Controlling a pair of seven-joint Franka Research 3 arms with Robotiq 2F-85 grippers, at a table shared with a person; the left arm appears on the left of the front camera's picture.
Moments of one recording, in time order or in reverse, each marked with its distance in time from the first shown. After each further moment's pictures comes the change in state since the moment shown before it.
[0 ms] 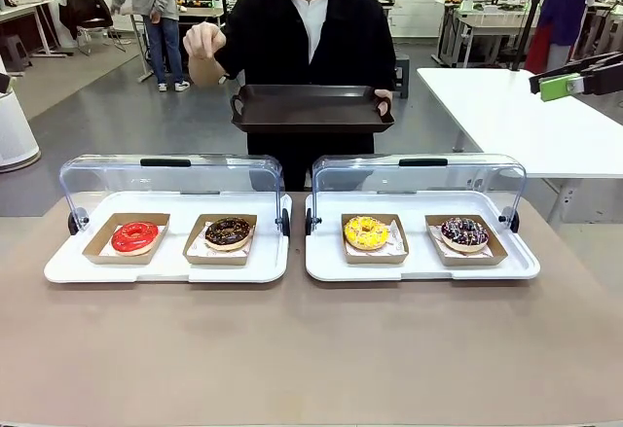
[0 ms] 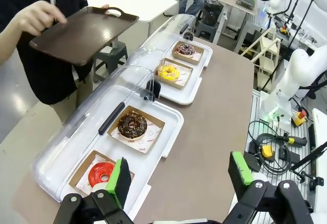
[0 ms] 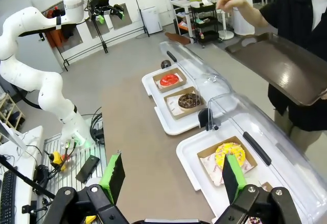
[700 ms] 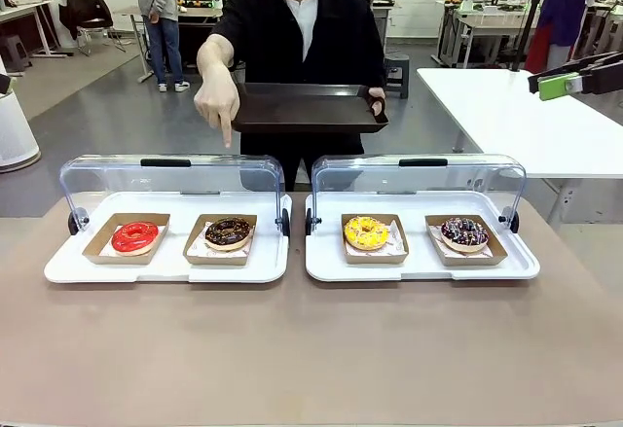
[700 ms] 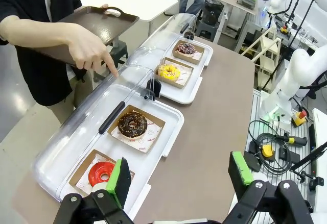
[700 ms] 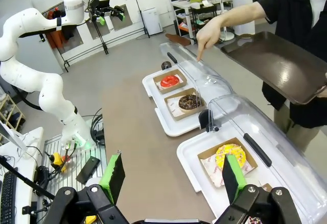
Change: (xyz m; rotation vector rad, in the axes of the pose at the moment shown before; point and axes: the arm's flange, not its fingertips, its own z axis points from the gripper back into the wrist) left arm 0.000 0.000 0.000 0.002 0.004 0.002; right arm 0.001 0.000 -0.001 0.001 -0.003 -0.001
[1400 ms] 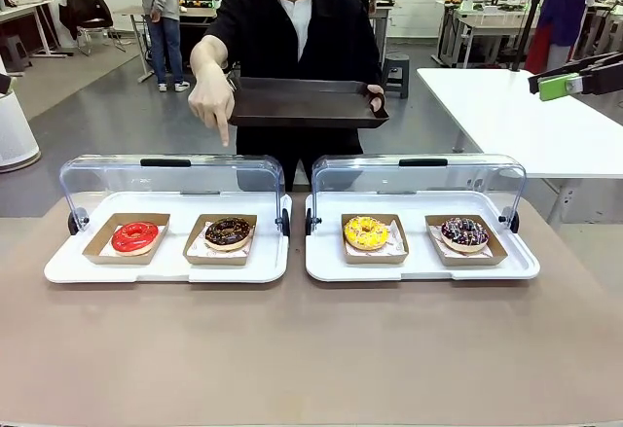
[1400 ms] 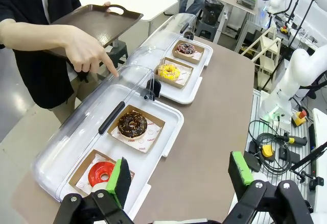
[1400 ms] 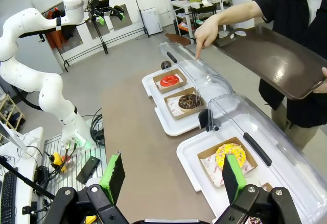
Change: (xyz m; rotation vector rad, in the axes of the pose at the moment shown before) left arm 0.000 0.000 0.000 -0.001 0.001 0.000; right arm -0.001 0.000 0.000 0.000 0.001 -0.002
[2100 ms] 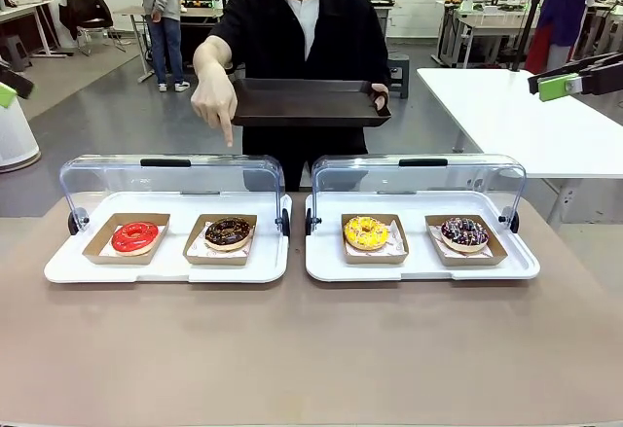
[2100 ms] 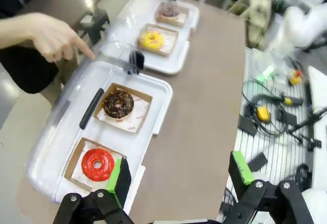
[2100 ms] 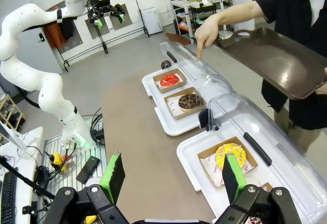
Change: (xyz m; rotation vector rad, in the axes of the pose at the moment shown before) left arm 0.045 -0.014 -0.043 -0.061 0.267 -0.091; right arm 0.000 0.000 0.000 0.000 0.001 0.000
